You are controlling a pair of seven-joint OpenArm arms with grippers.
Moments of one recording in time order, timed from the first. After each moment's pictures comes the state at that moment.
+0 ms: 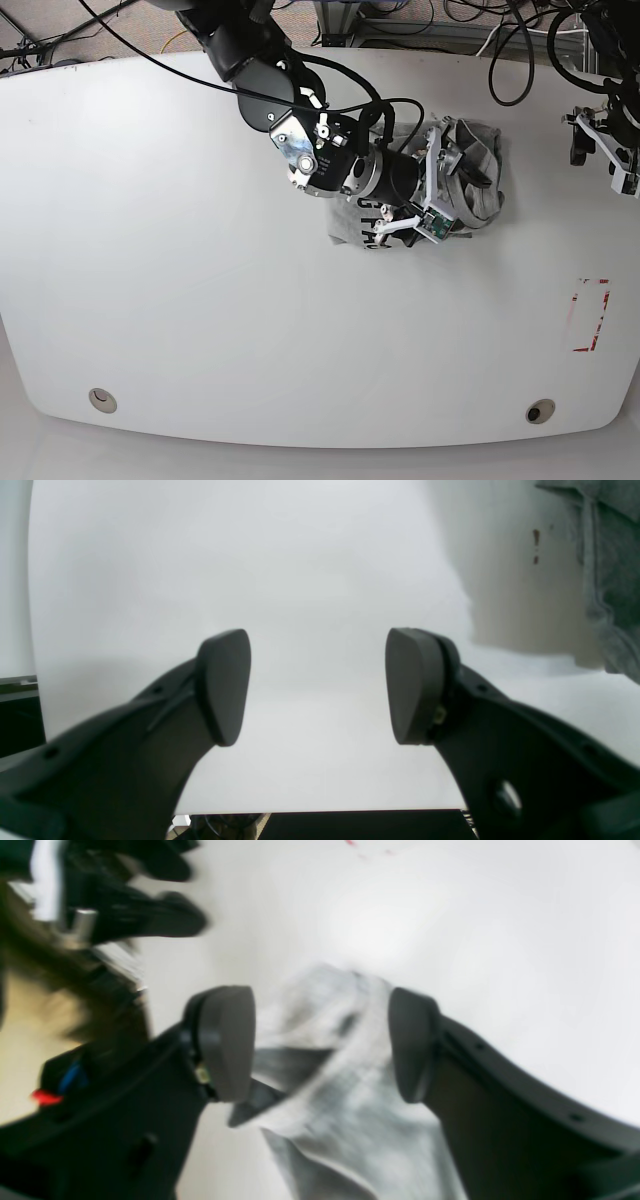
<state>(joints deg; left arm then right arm) 15.2 -18.5 -44.8 108.3 -27.5 -42.8 64.5 7.9 -4.6 -34.9 99.0 20.9 26.2 -46.1</state>
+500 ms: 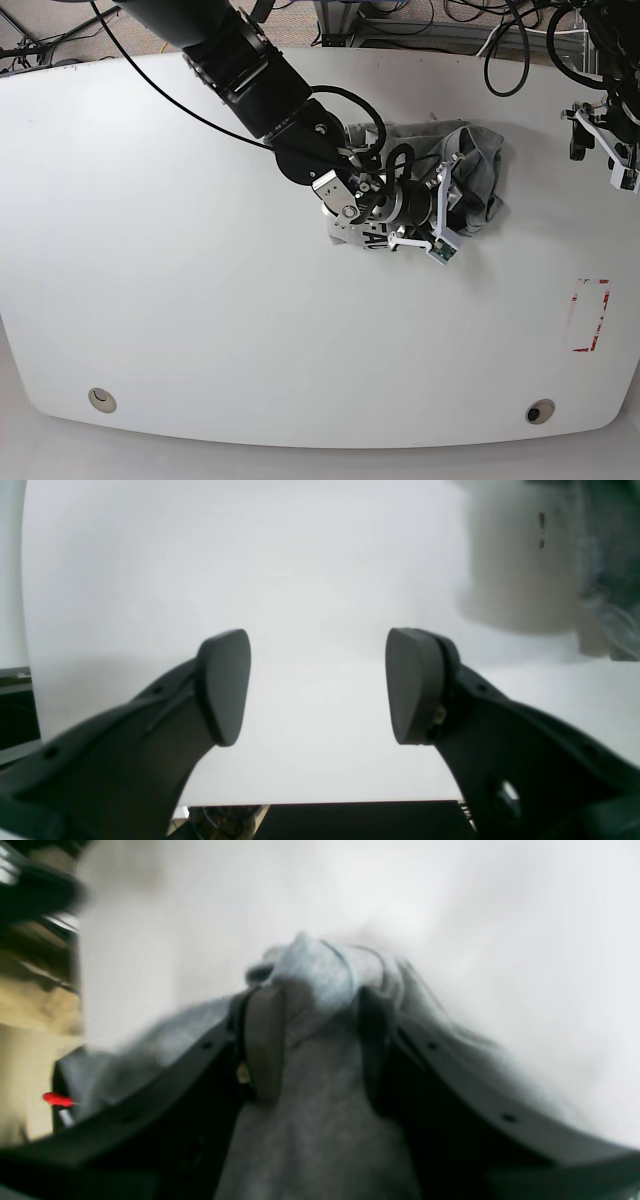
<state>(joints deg) 16.2 -18.4 -44.9 108.3 -27.5 -42.8 64.5 20.7 -8.3 -38.8 62.9 24.2 26.1 -30.6</state>
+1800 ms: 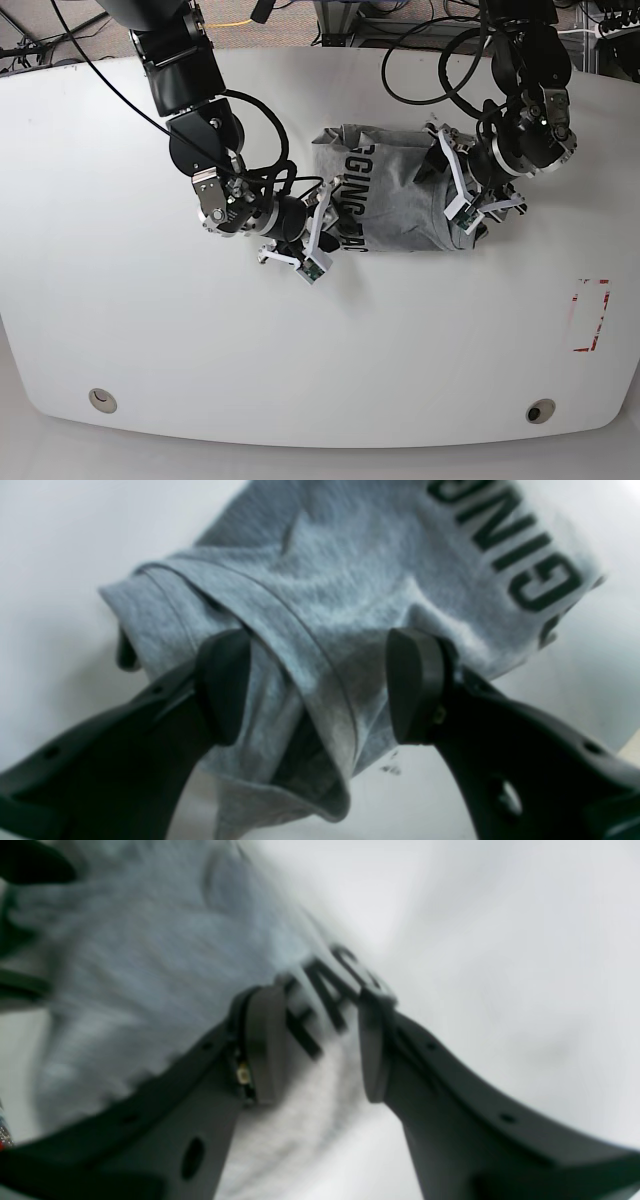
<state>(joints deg) 6.7 -8.1 -10.2 111.6 -20.4 -42.8 64.8 13.3 7.2 -19.7 81.2 24.4 30.8 -44.6</state>
